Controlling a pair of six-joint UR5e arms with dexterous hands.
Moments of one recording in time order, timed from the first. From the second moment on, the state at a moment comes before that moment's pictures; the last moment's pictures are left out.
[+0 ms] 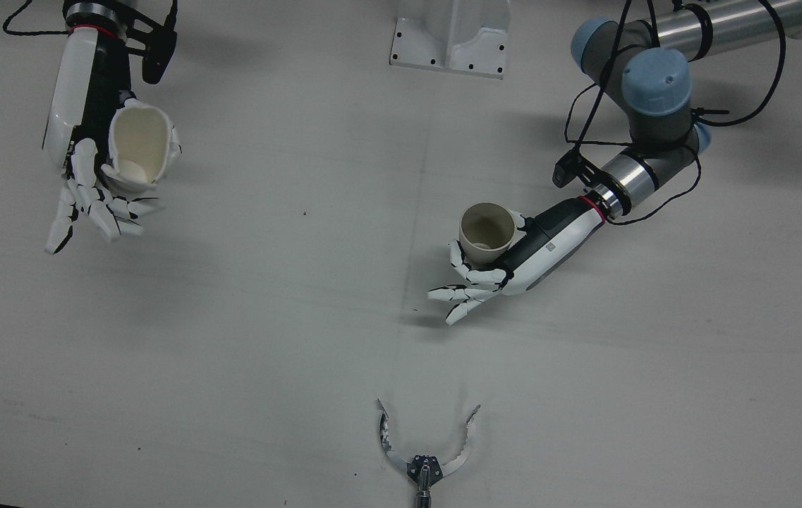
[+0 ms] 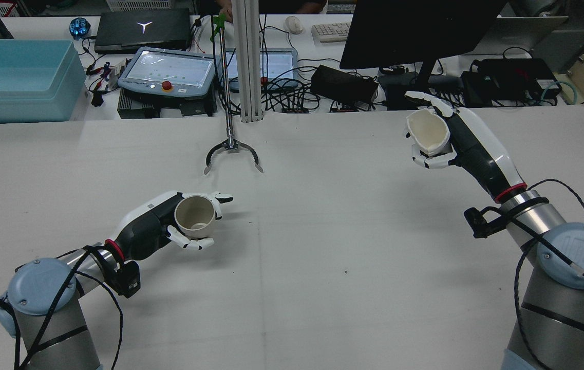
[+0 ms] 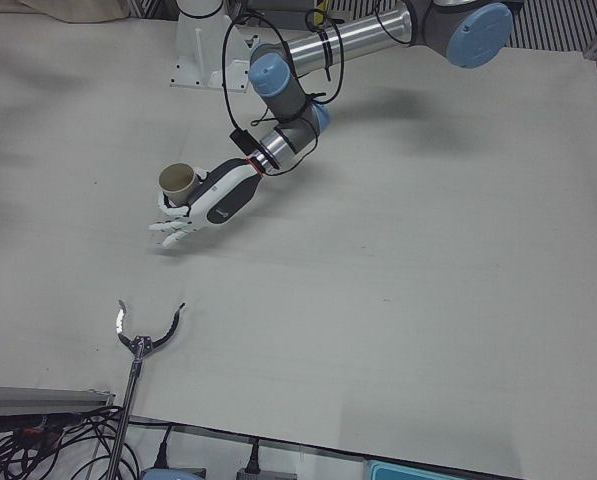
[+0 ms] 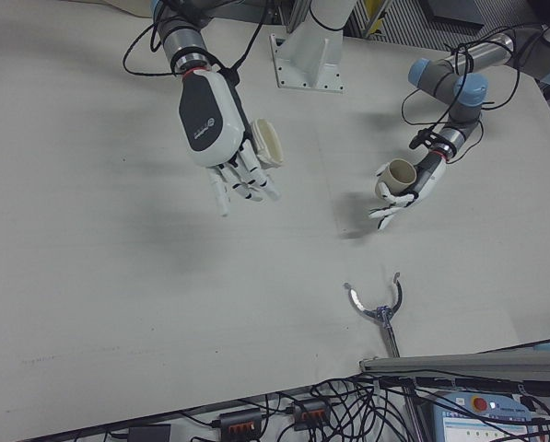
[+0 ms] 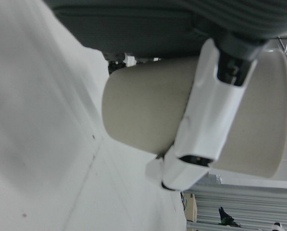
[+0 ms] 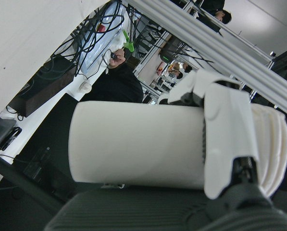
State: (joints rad) left arm -0.55 -2.03 -1.70 0.31 1.31 0.30; right arm 0.68 -1.38 2.15 -3.70 -0.84 -0.76
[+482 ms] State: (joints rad) left arm -0.69 -1.73 -1.70 0.13 1.31 0.25; right arm 0.79 -1.43 2.00 -3.59 -0.84 -0.54
